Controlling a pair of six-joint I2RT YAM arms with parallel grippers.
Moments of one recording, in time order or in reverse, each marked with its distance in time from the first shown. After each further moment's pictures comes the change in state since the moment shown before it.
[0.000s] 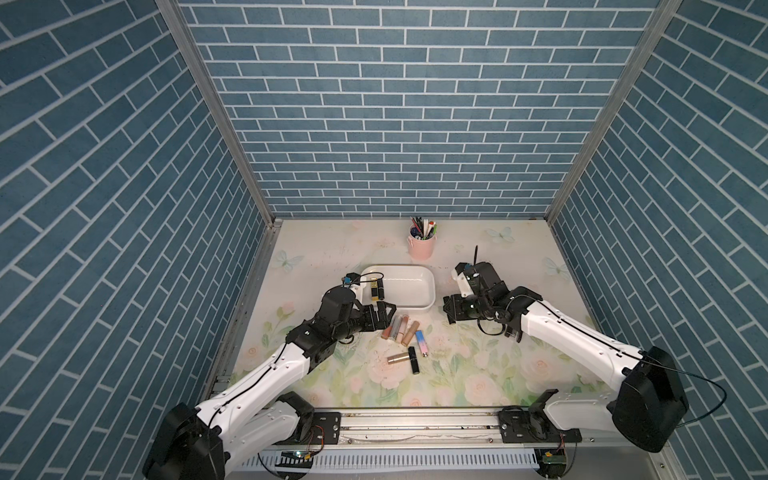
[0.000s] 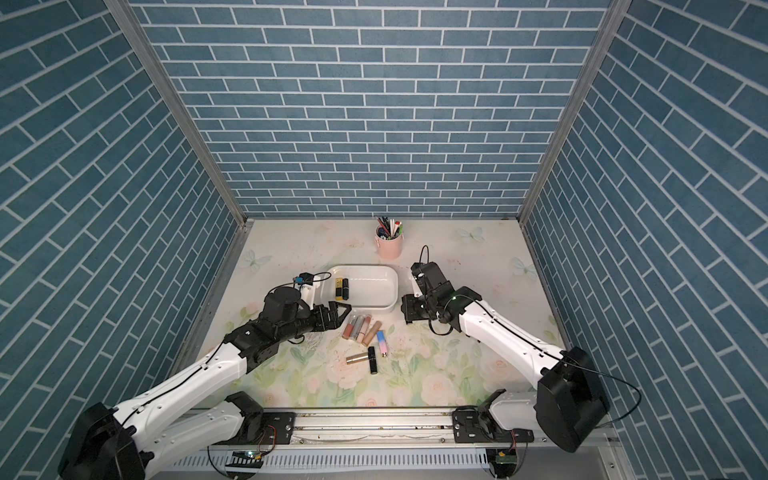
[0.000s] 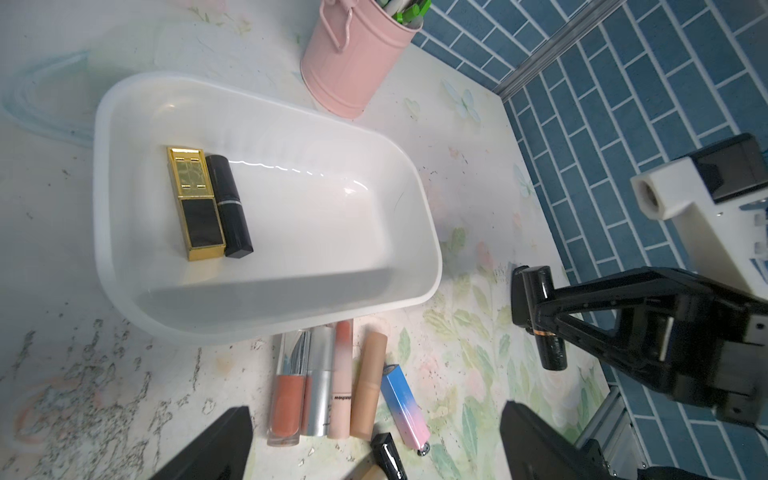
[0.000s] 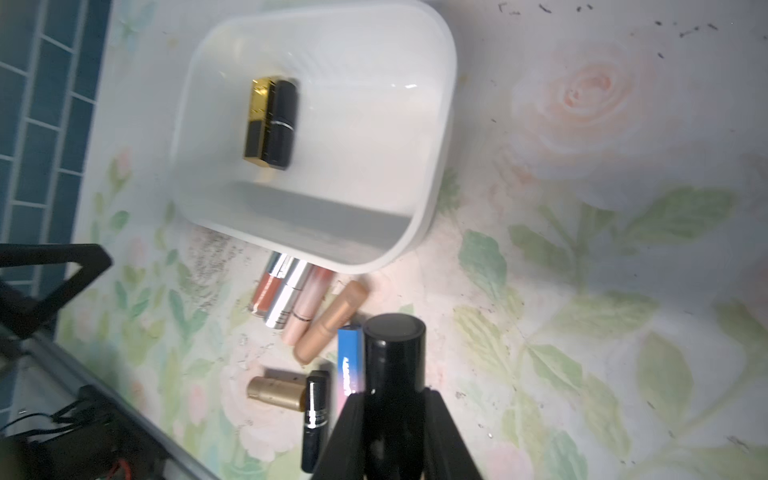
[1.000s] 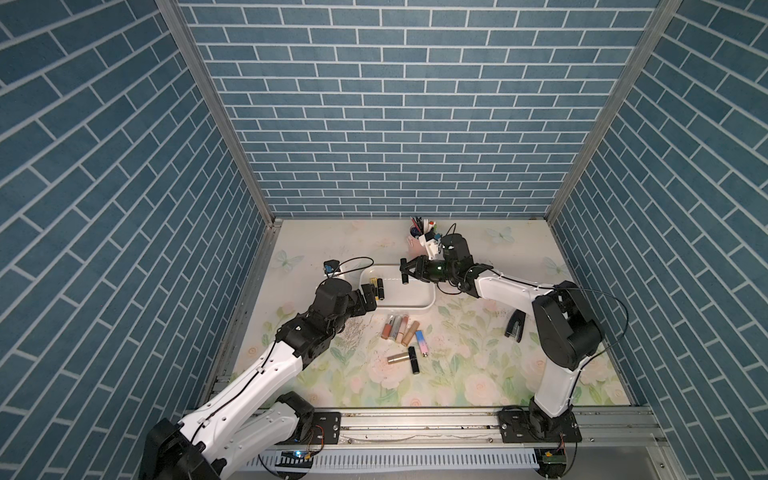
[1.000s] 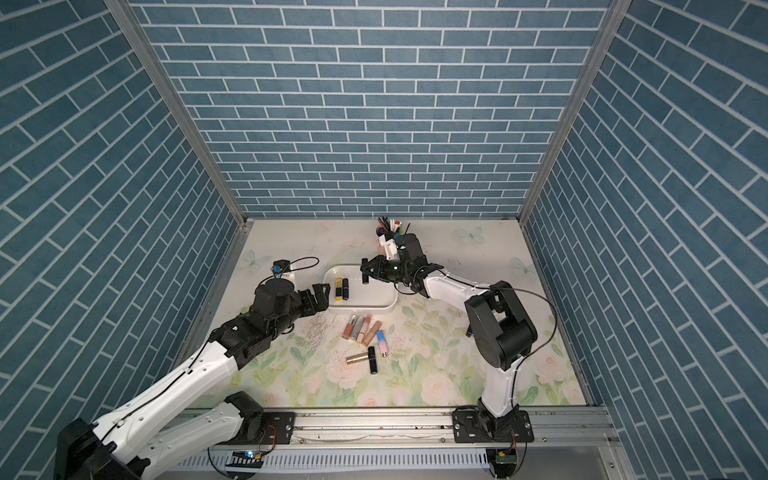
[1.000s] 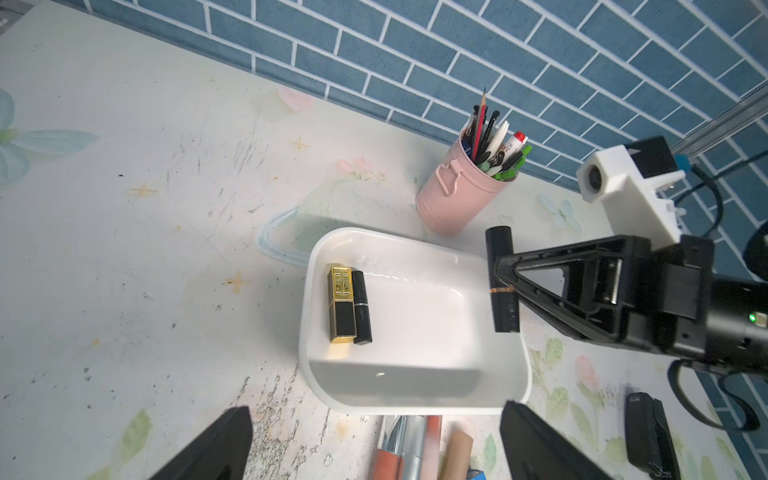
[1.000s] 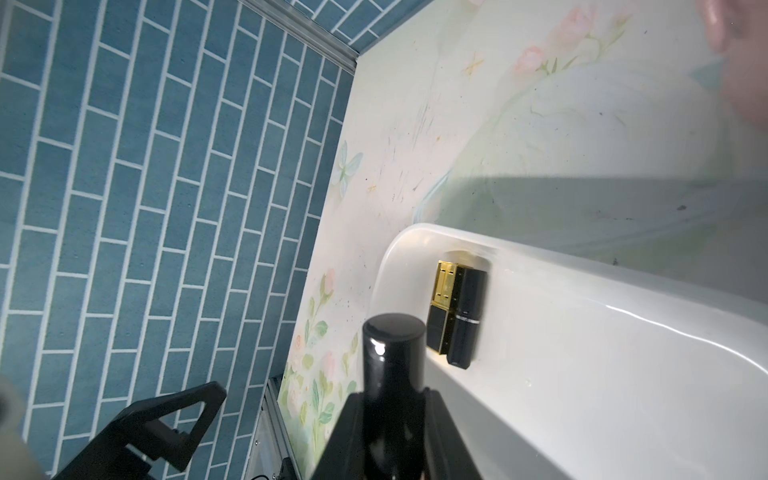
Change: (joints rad) left arm 0.004 -0.039 0.124 -0.171 -0.406 0.034; right arm -0.053 0.578 0.276 0.652 -0.369 0.270
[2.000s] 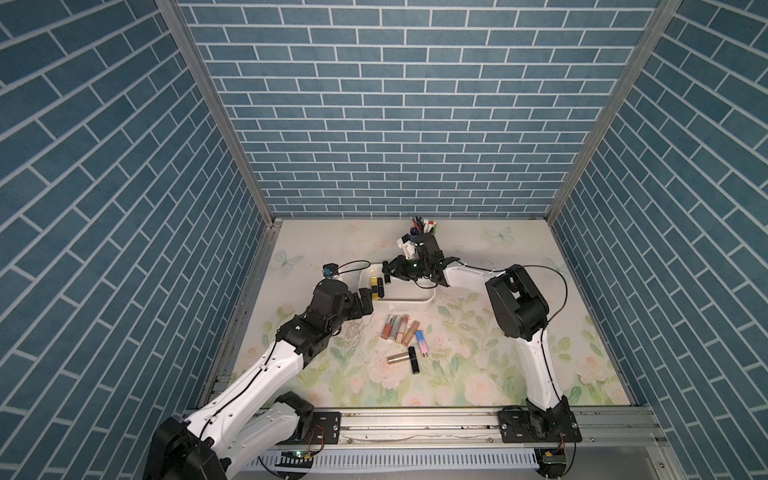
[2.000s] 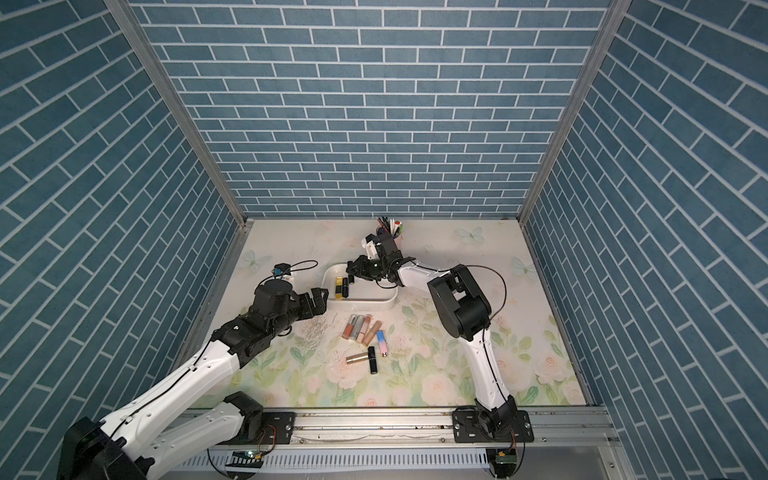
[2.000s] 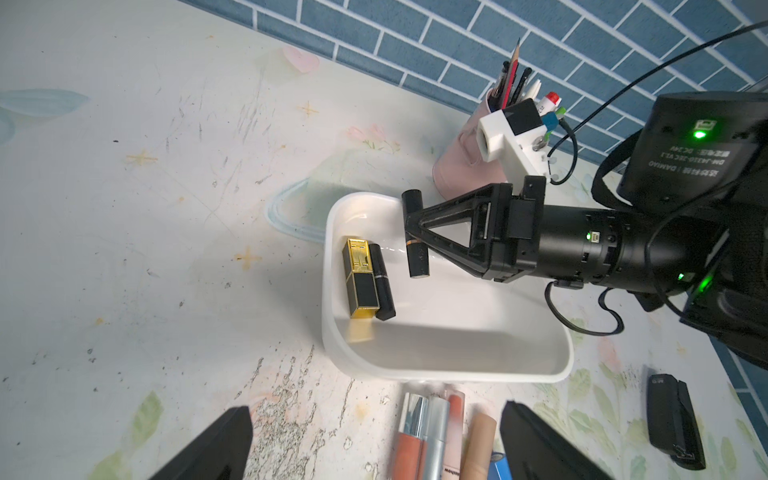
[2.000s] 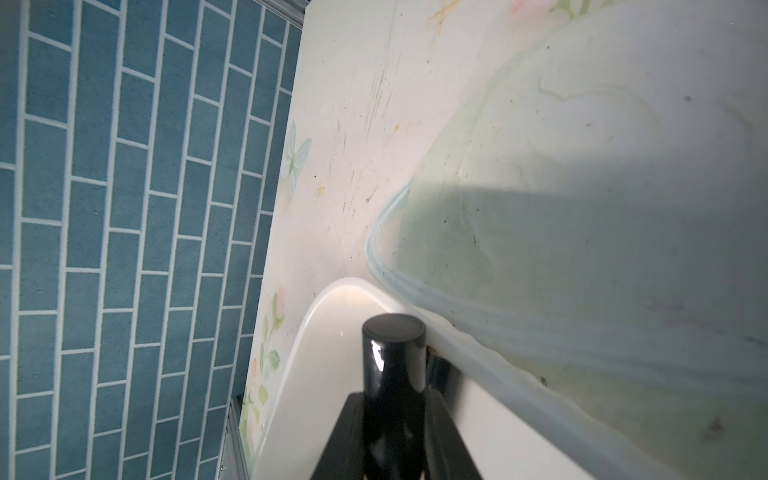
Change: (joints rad) left arm 0.069 0.002 -0.051 0.003 0.092 0.029; right arm 0.051 0.368 0.340 -0.071 0.006 -0.022
